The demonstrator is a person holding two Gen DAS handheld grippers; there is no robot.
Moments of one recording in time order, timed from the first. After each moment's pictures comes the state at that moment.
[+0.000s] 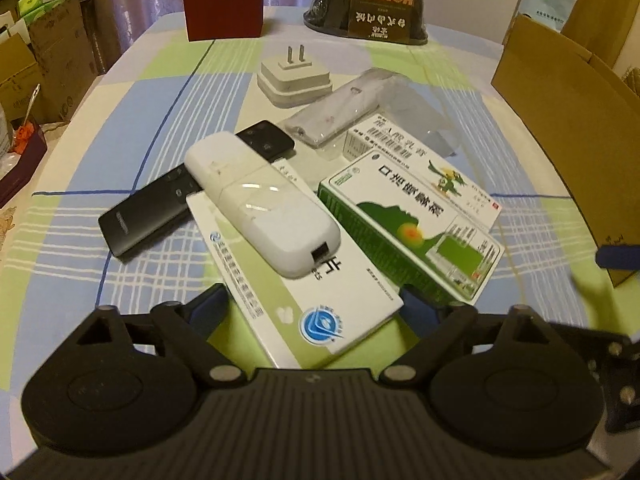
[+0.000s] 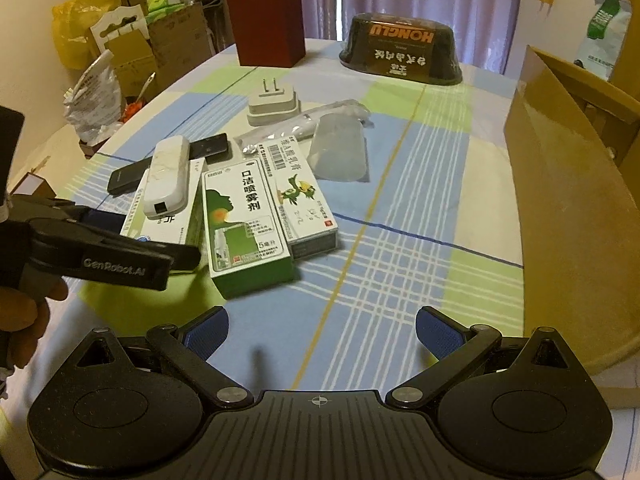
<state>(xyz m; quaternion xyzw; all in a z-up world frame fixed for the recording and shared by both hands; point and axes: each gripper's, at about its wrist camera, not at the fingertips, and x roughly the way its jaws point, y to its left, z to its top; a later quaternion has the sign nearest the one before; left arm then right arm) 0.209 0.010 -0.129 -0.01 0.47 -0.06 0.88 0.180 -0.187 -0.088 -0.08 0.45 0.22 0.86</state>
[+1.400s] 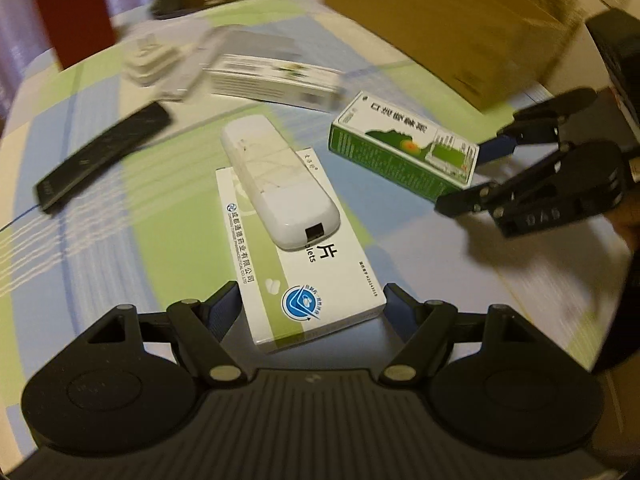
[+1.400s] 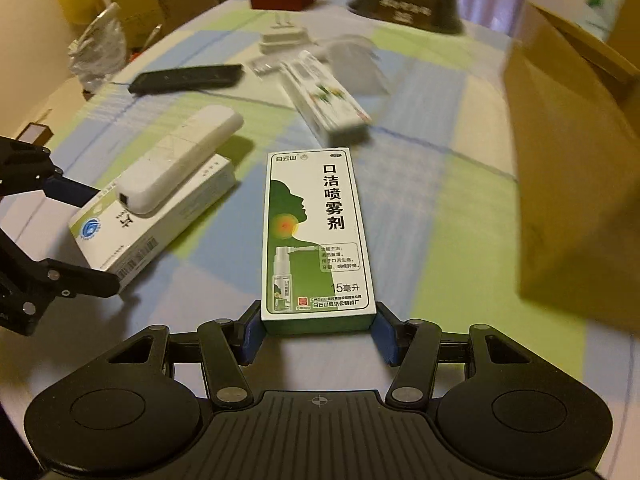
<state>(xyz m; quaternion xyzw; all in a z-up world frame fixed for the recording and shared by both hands) 0.118 -0.001 -0.114 0.13 0.49 -0.27 0.82 0.126 -0.210 -0.107 -0.11 0.50 0.21 0.83</state>
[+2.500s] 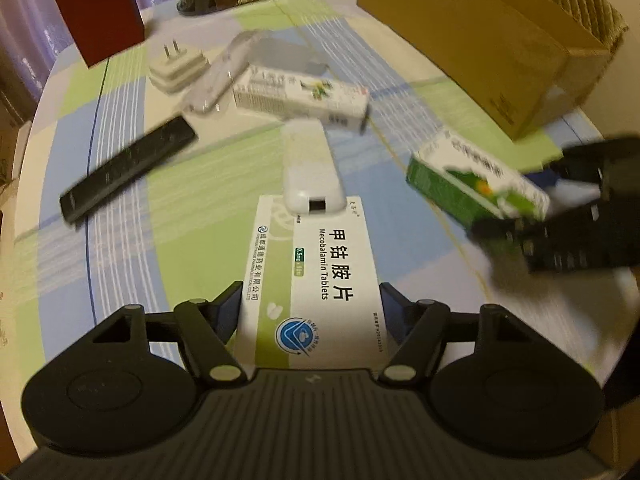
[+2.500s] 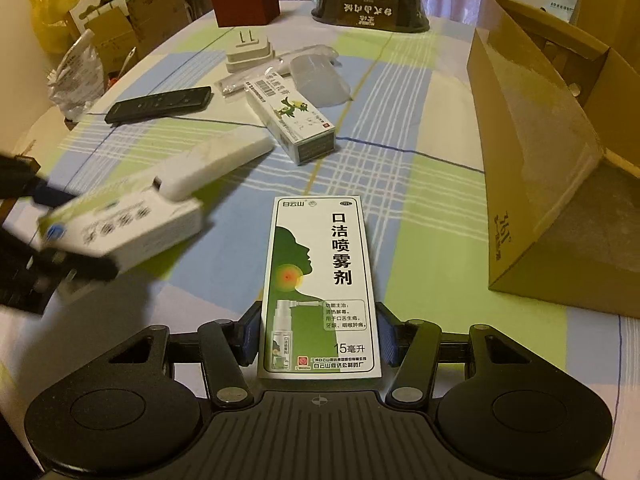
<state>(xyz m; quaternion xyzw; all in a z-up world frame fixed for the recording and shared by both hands) 0.139 -0.017 -0.094 0.12 0.52 -0.20 0.82 0.136 -0.225 -0.094 -0.07 0.50 0.19 0.84</state>
